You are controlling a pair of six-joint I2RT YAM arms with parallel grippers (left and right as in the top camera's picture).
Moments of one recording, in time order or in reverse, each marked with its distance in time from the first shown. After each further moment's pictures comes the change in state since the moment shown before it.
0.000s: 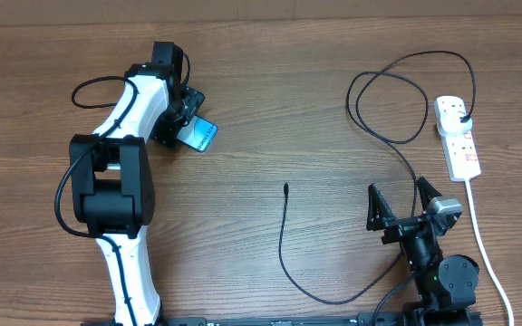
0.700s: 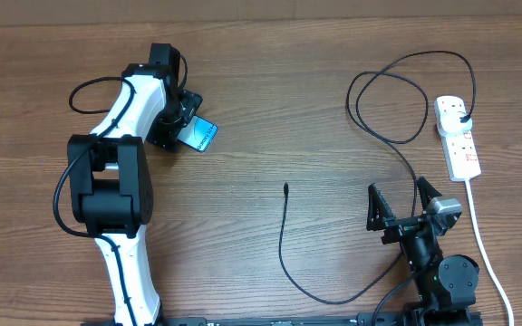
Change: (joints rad) left arm 0.011 0.001 0.003 -0.056 0.026 -0.053; right arm 0.000 0.000 0.000 0.000 0.000 0.000
